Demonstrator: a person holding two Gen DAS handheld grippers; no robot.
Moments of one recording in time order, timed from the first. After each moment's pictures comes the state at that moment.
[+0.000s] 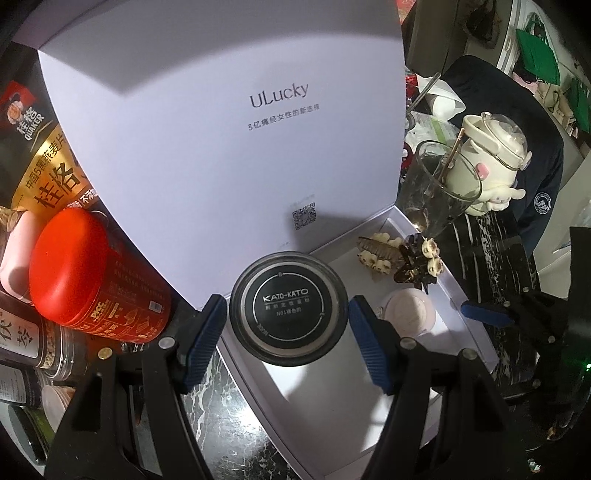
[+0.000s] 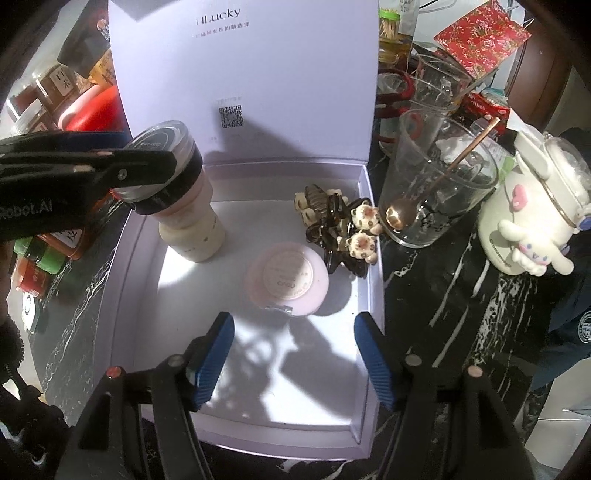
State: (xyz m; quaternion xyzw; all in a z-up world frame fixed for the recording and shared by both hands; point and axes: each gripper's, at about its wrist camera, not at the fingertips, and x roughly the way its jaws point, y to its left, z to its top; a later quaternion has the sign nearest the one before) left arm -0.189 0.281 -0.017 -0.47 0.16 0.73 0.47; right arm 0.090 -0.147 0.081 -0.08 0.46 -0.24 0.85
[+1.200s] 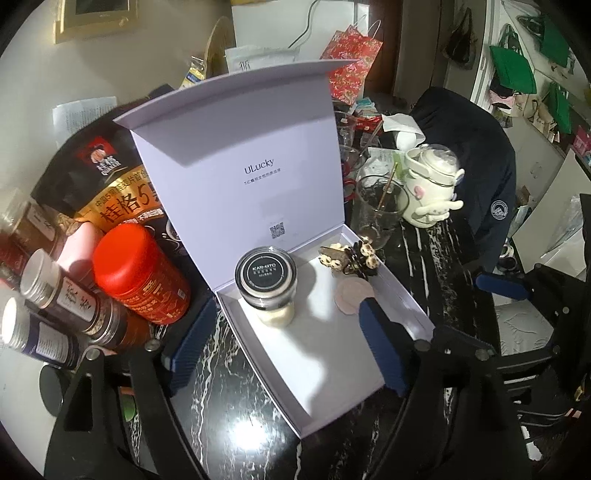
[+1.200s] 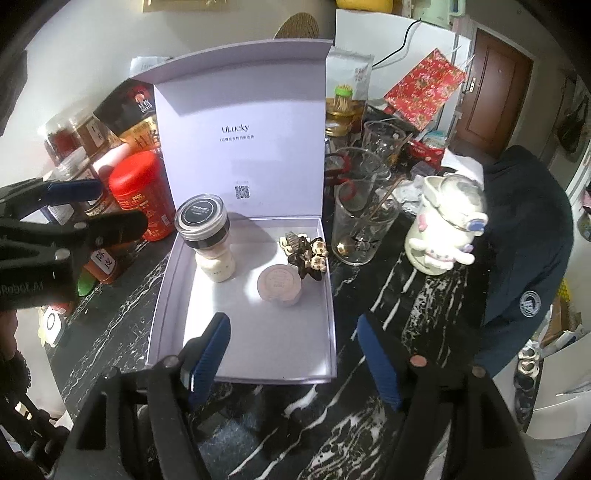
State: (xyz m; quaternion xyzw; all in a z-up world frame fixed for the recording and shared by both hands) left arm -0.136 0.197 0.074 -0.40 0.13 0.77 0.48; right arm -0.005 -0.065 0.153 -0.12 0.36 -0.27 0.89
